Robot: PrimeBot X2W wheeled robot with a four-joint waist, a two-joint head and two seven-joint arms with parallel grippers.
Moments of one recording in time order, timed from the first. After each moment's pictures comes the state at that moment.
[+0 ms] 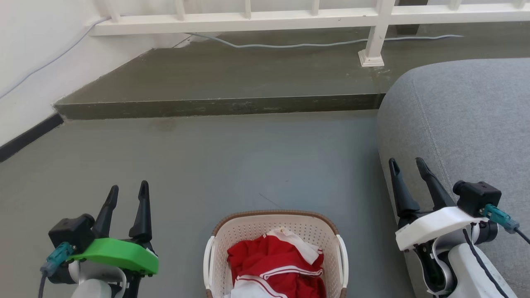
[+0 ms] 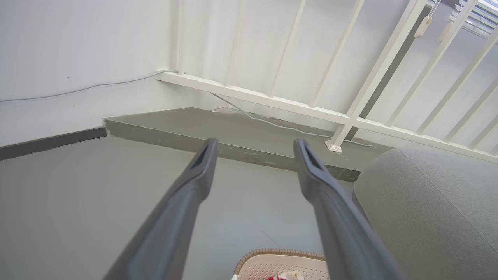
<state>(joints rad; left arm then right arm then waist) -0.09 0.09 -0.13 0.26 -0.49 -0.11 -0.23 -0.08 -0.12 0.21 0.25 0.42 0.05 -0.23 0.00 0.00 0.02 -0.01</state>
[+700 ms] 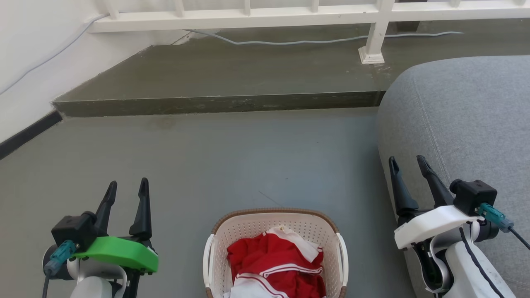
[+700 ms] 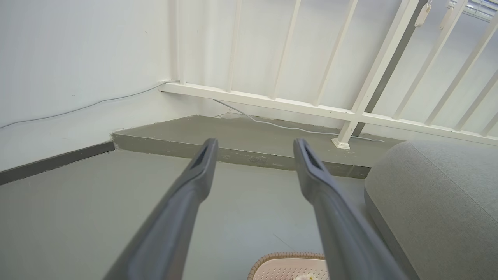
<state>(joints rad) -0.09 0.08 -0.11 0.26 -0.41 -0.11 -0.25 -0.09 -0.11 0.19 0.27 0.34 0.04 -0.25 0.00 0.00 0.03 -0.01</state>
